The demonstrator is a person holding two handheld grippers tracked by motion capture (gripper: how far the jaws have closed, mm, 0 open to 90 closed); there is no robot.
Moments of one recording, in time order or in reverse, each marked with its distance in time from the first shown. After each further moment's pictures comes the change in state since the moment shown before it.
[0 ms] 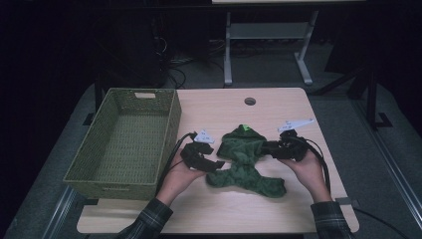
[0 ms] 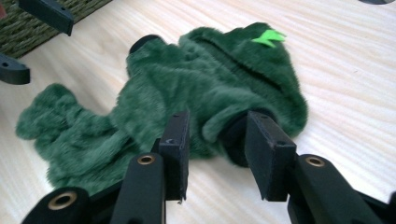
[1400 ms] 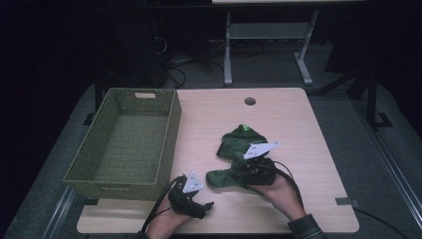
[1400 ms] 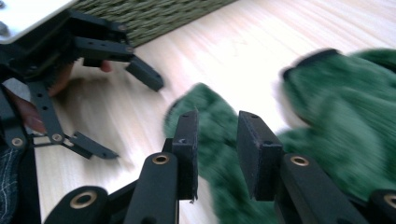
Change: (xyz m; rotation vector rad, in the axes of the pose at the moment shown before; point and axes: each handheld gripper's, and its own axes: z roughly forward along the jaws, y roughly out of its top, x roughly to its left) left arm -0.047 -0.099 -0.002 0.004 0.074 0.061; right arm 0.108 -0.003 0.034 -0.012 0.203 -0.177
